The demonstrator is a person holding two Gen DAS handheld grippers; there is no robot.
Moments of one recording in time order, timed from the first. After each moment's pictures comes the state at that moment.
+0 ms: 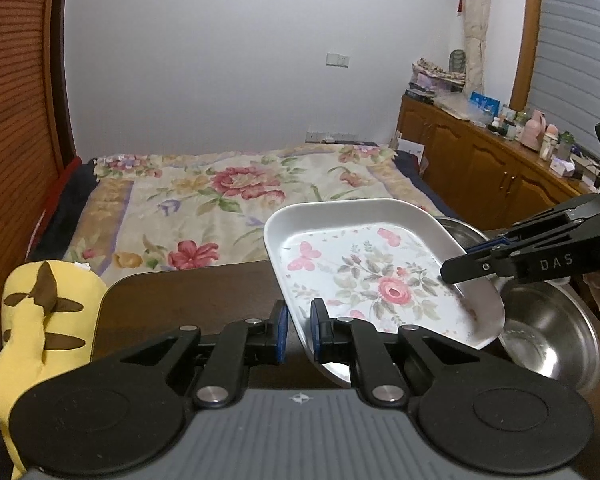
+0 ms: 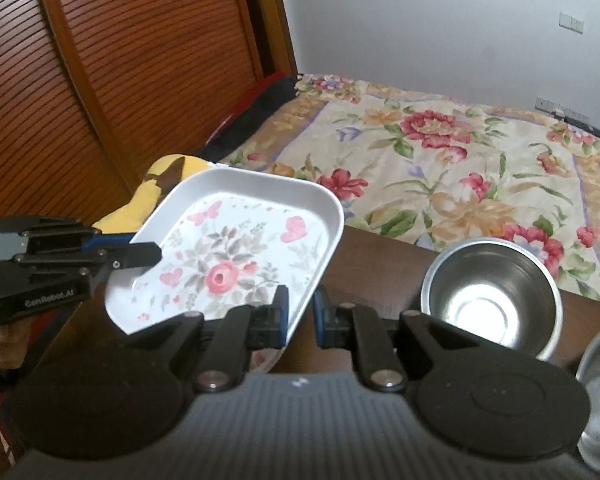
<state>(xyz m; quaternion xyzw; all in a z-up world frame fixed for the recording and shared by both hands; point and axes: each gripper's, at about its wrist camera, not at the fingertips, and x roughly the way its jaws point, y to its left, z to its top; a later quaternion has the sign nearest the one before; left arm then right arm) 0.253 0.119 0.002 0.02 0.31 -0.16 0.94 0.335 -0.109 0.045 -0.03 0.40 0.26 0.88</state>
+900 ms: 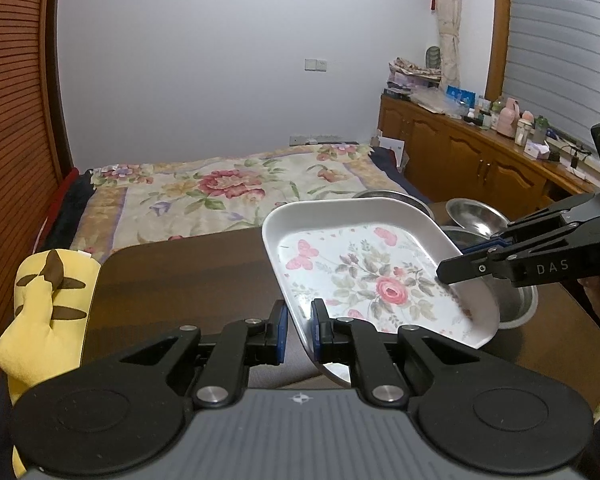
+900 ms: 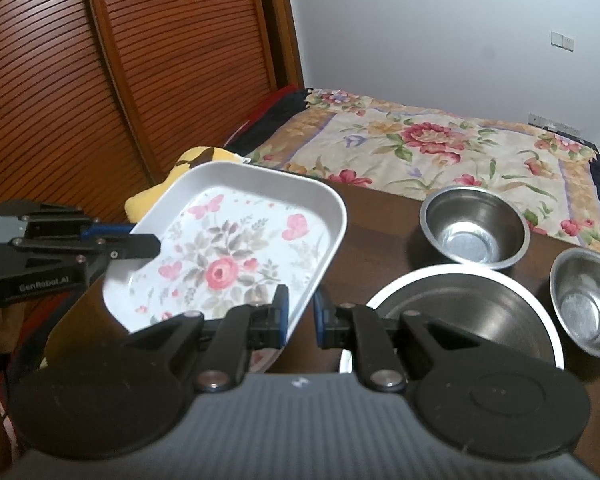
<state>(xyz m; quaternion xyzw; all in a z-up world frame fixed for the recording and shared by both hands) 0.158 0.098 0.010 0.04 0.30 -0.18 0.94 0.244 -0.135 0.042 -0.03 0.36 0.26 0.89</state>
